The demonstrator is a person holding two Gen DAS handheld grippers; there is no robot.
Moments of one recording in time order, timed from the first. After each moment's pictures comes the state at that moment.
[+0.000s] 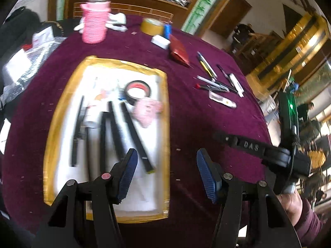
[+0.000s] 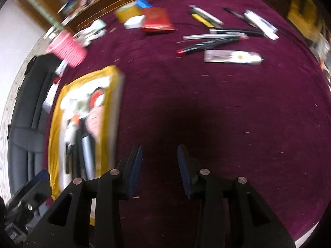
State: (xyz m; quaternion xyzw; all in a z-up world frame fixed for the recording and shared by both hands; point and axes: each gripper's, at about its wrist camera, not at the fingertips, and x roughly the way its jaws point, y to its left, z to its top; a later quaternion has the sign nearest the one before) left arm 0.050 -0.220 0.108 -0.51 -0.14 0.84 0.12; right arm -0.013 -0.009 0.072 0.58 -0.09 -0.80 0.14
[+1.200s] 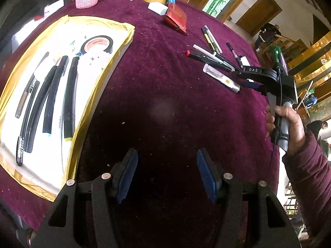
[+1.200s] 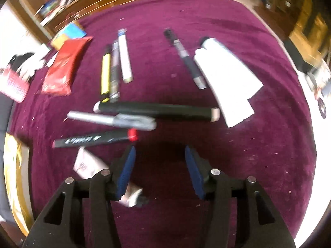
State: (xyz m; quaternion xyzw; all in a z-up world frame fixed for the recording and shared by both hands) left arm 0.047 -0.101 0.063 -0.56 -0.19 0.80 0.03; right arm -0.226 0.124 0.014 0.57 -0.01 -0.81 0.14
